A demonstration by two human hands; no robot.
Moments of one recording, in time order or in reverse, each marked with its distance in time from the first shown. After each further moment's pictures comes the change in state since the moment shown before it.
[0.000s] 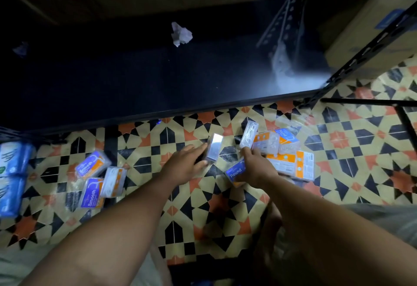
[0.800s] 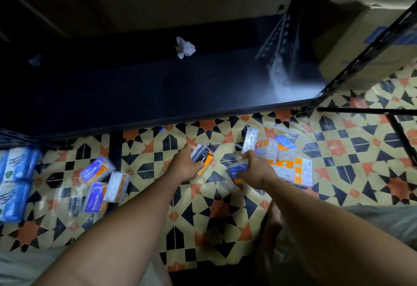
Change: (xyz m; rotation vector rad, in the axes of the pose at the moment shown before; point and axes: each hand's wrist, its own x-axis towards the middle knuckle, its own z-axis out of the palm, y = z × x) left_hand 0.000 0.014 -0.015 -0.437 0.098 -0.335; right_hand -0.010 -0.005 -0.015 0.284 0.022 0.092
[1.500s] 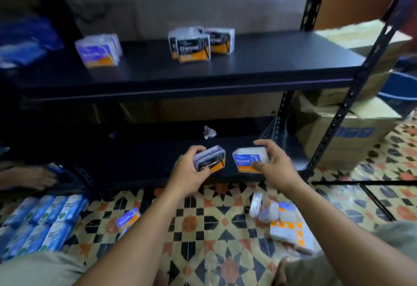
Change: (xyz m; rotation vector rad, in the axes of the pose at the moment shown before) left_hand -0.153 0.107 -0.138 -0.196 0.467 0.450; right_hand -0.157 -0.100 -0.139 0.493 0.457 -0.554
